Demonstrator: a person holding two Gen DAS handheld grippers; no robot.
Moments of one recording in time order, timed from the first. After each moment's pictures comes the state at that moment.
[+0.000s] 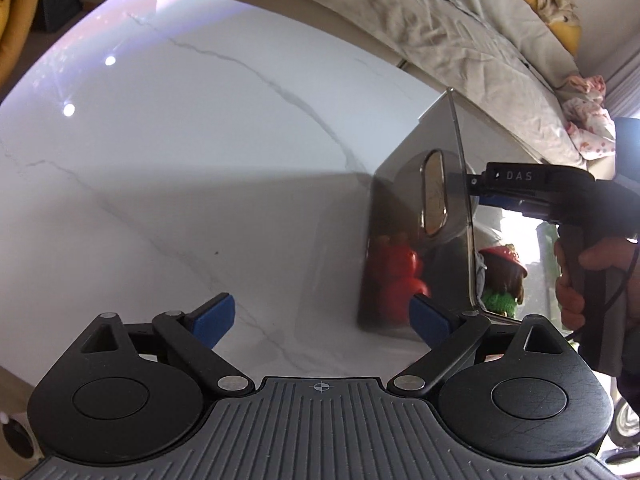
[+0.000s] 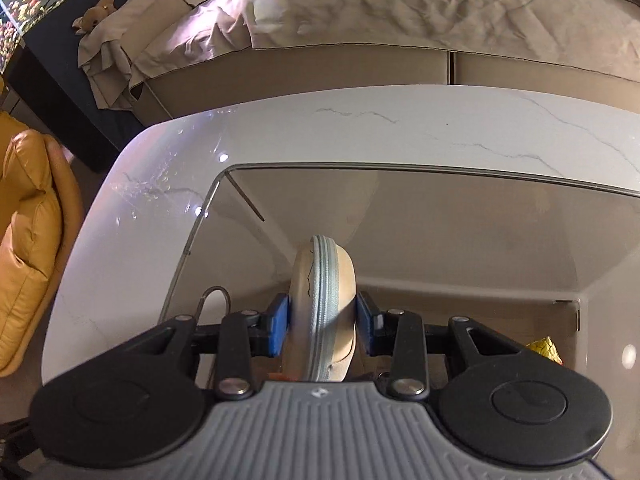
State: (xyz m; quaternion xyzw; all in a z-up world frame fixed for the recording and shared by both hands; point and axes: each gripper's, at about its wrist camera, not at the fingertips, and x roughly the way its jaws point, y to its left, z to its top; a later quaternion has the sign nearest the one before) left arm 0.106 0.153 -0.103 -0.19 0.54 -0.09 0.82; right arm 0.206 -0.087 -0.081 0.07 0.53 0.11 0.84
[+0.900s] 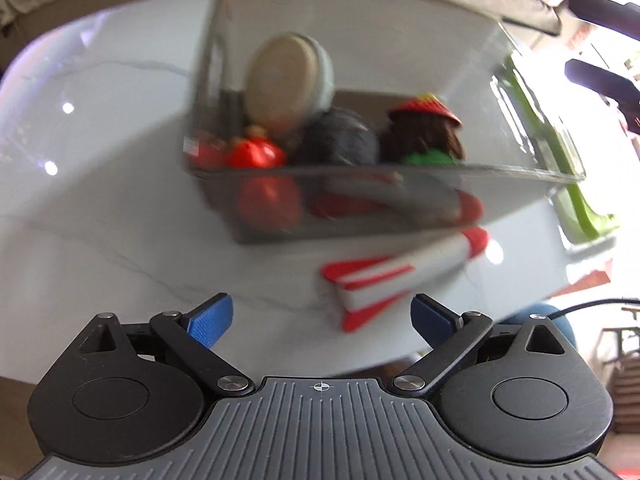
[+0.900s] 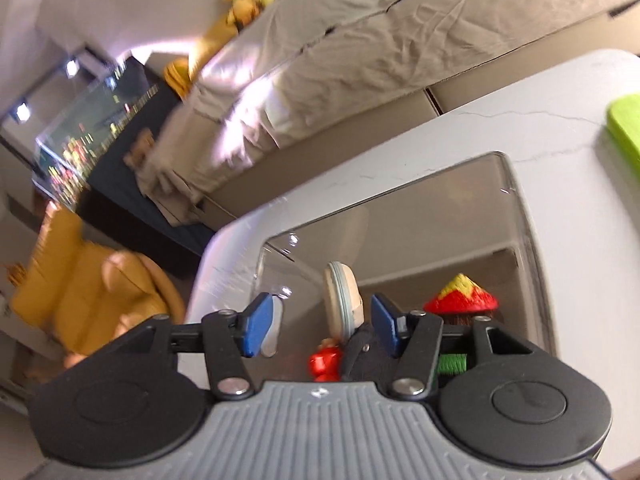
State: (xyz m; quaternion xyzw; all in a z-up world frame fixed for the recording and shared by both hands) left arm 0.075 -0.009 -0.093 0.00 0.61 -0.16 0.78; right arm 0.061 -0.268 0.005 0.33 0.40 0.14 0.84
